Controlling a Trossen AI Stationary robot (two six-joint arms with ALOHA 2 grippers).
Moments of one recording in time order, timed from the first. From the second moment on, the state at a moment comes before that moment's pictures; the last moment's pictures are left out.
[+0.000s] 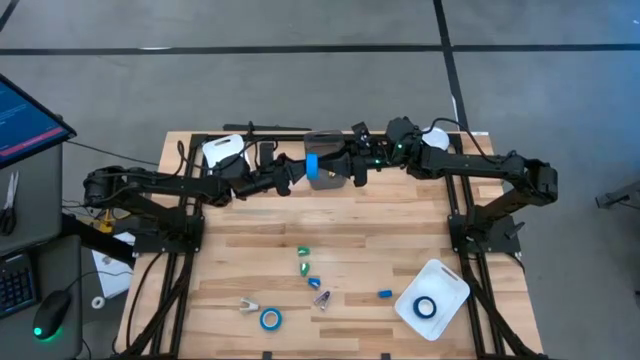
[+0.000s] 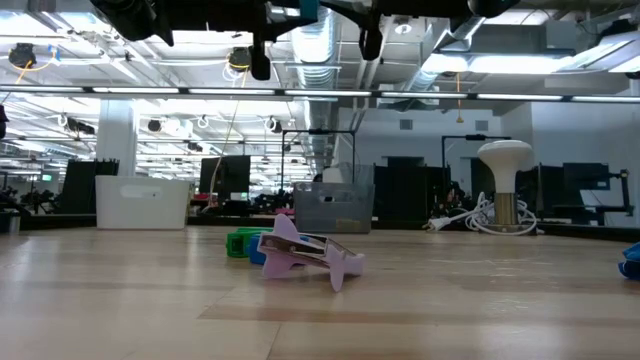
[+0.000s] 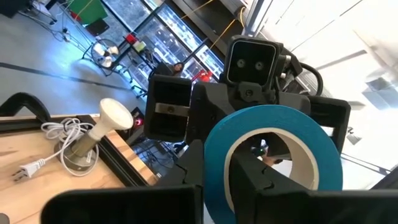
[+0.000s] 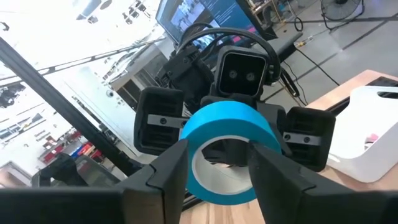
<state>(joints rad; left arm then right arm) 0.16 1.32 0.71 0.81 -0.15 -0.81 -0.26 1.45 1.10 0.38 -0.39 0.68</state>
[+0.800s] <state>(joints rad) 0.16 1.33 0.71 0.81 -0.17 -0.81 -0.23 1.48 1.10 0.47 -0.42 0.73</state>
